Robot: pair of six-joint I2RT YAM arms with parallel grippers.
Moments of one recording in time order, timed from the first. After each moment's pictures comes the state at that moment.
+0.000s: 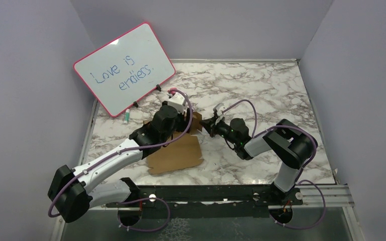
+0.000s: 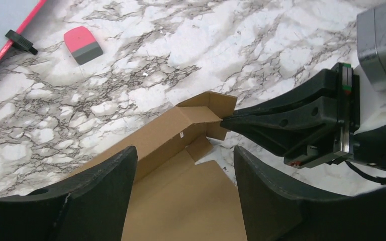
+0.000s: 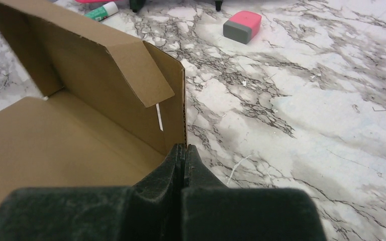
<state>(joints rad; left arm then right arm) -0.80 1.13 0.79 -0.08 -0.30 -0.22 0.71 1.78 0.50 1.21 -0.16 0.07</state>
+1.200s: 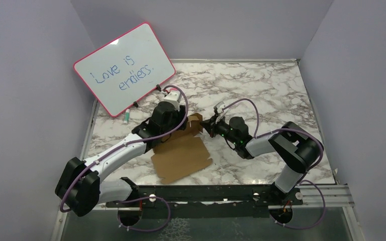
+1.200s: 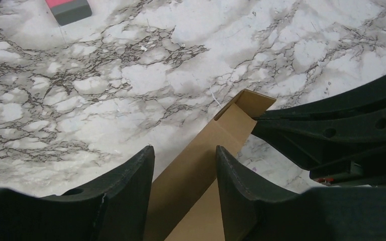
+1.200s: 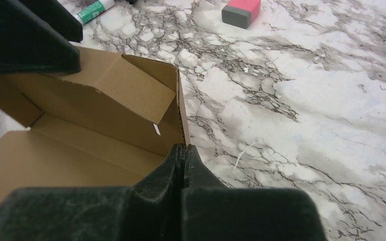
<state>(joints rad) -0.63 1.21 0.75 -0.04 -0.11 -0.34 0.72 1.72 0.51 1.09 -0.16 0.12</state>
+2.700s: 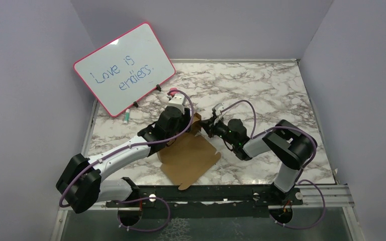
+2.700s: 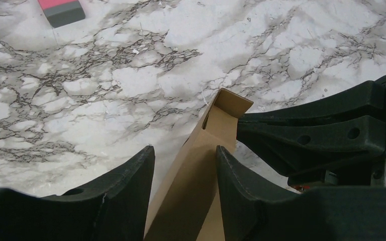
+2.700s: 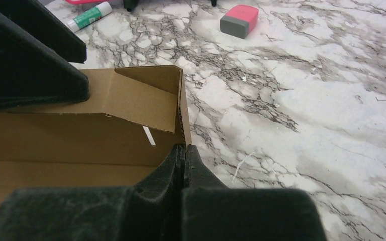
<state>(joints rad) -0.75 1.23 0.72 0.03 -0.28 -0.38 0.74 1.78 0.53 1.17 -0.11 0.10</state>
